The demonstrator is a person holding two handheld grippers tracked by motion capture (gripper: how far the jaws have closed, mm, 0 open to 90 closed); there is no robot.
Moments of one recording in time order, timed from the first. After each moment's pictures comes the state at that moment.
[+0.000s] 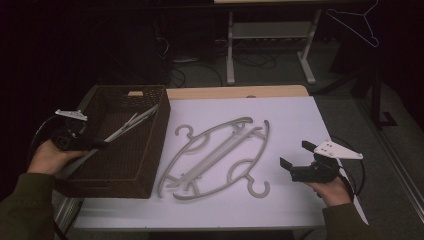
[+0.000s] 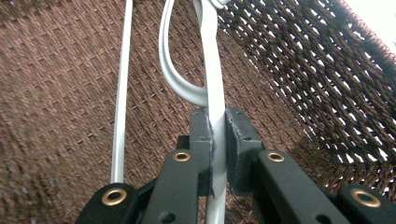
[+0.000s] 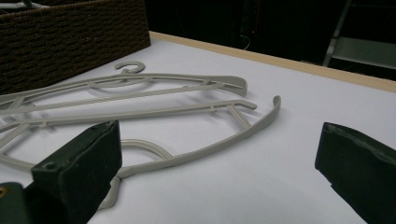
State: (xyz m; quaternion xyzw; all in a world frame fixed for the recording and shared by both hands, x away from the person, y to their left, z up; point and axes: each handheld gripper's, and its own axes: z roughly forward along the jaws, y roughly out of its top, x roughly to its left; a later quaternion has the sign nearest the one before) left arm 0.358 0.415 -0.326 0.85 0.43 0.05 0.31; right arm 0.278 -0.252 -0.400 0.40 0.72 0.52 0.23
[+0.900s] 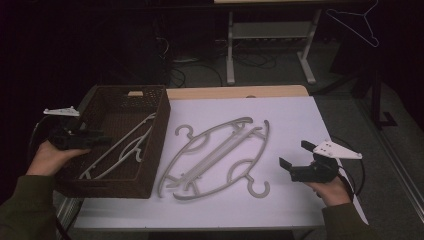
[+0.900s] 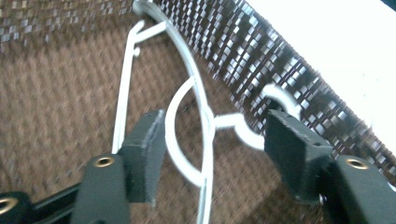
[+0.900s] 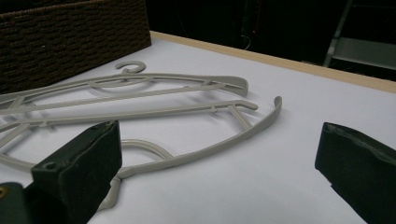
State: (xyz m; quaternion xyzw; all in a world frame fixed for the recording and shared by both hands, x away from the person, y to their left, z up) left arm 0.352 0.410 -0.314 0.80 0.44 0.08 0.40; right arm 0.279 -0.250 -0.400 0.40 0.72 0.52 0.23
